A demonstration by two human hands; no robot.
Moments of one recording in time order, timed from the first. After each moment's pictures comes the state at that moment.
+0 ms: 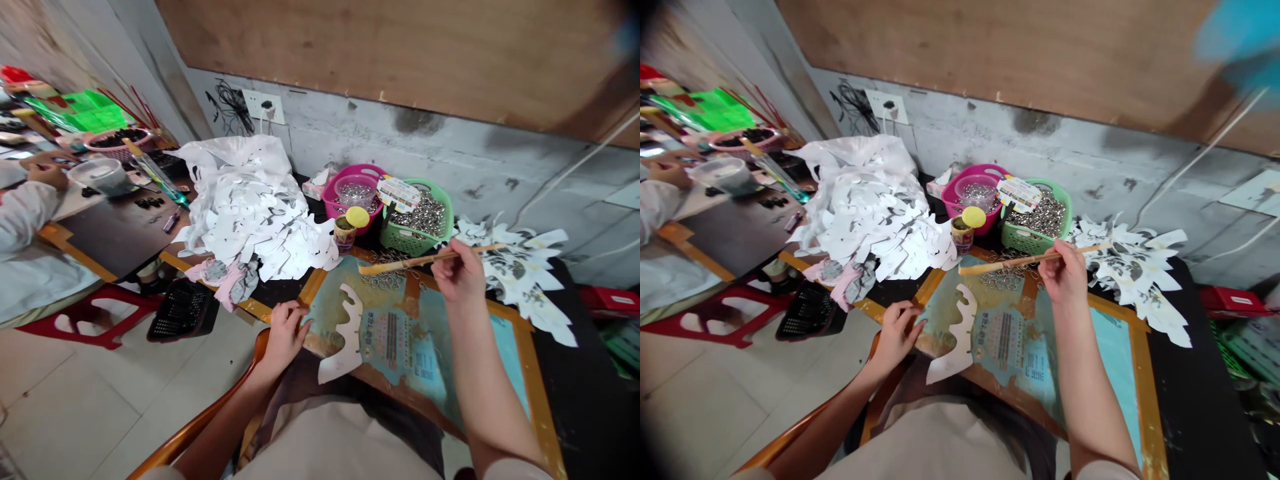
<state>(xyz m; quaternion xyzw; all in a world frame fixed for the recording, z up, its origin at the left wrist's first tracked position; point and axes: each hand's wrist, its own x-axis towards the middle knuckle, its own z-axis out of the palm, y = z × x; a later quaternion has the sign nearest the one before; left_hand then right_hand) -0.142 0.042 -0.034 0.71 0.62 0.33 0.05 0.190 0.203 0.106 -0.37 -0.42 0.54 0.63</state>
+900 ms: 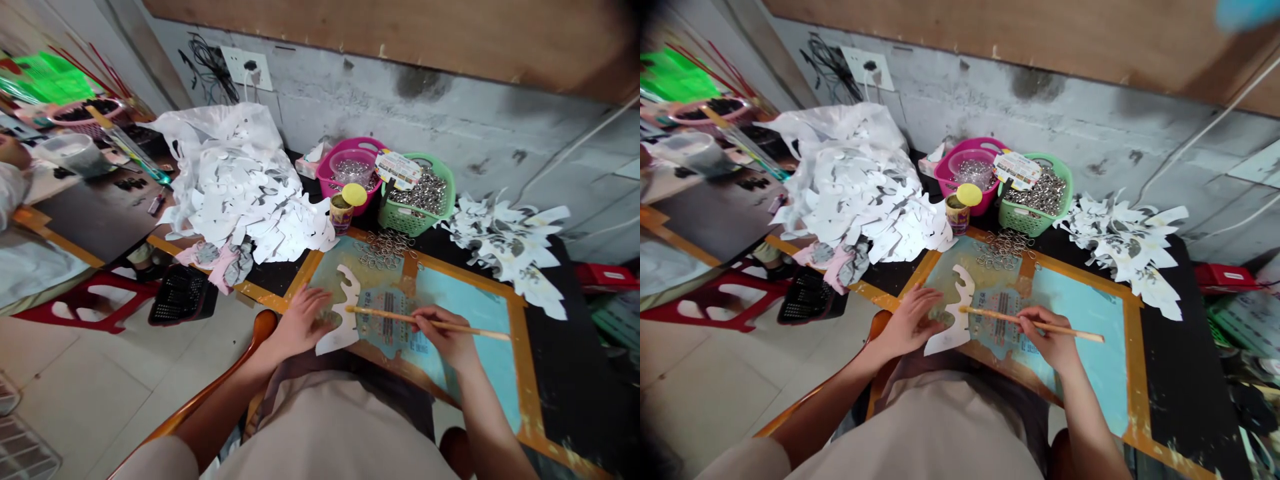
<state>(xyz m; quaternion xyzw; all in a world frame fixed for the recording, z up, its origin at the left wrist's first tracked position) -0.113 0.040 0.006 0.82 0.48 0.27 0.16 0.226 0.061 0.033 -0.54 -0.64 0.42 0.36</state>
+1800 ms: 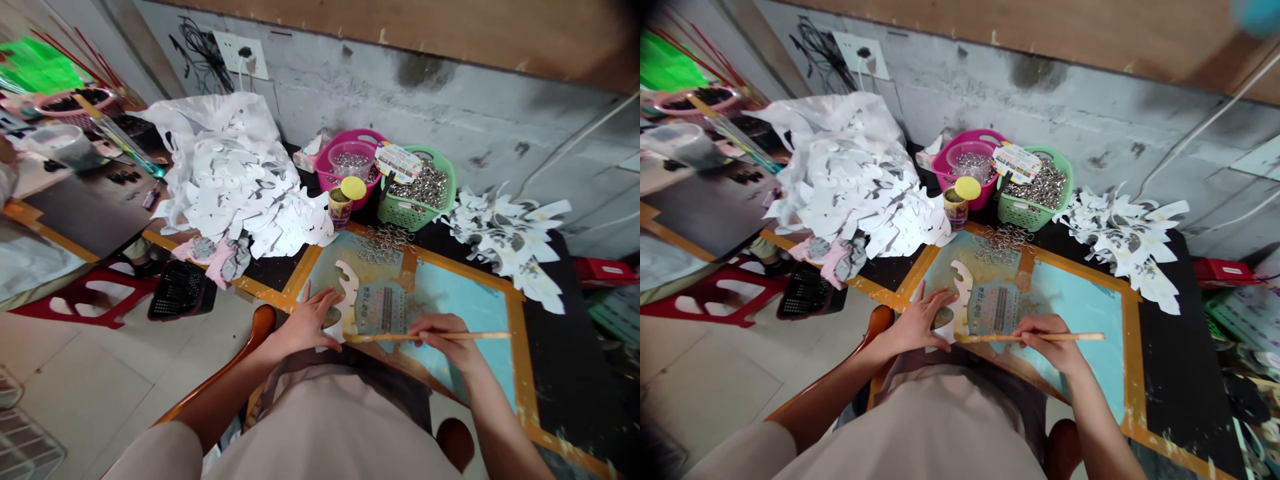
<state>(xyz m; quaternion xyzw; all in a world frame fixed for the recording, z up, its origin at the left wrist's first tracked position) -0.100 0.048 -0.004 0.83 0.45 0.15 0.27 0.244 0.061 0.022 -0.39 -0.67 0.55 0.32</state>
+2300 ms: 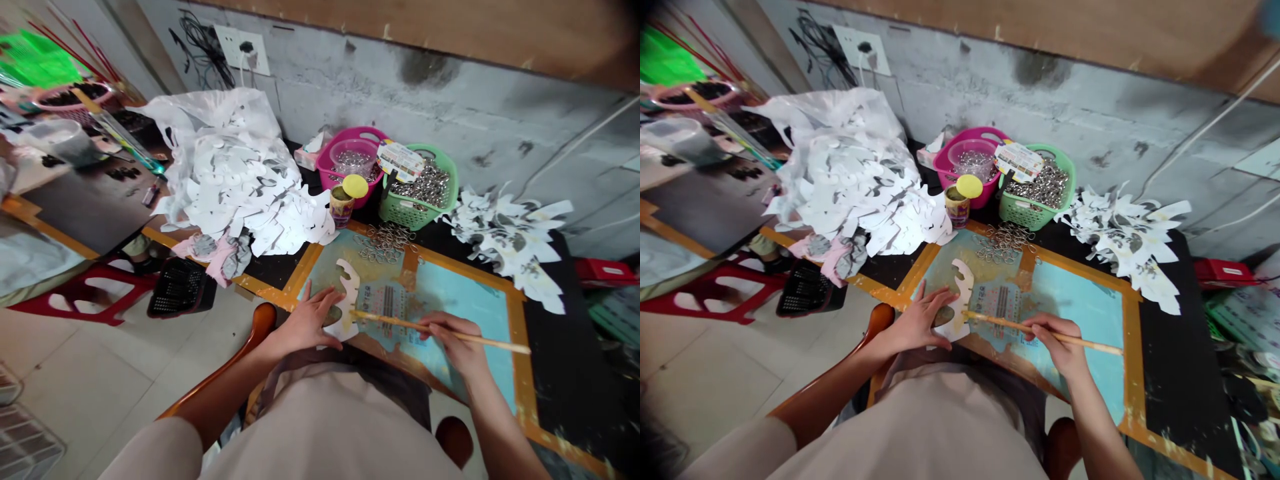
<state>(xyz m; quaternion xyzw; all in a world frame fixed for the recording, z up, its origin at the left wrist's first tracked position) -0.101 0.046 -0.005 0.83 0.45 0.15 0.28 0.248 0.044 0.018 -0.48 -0.59 0.51 0.40</state>
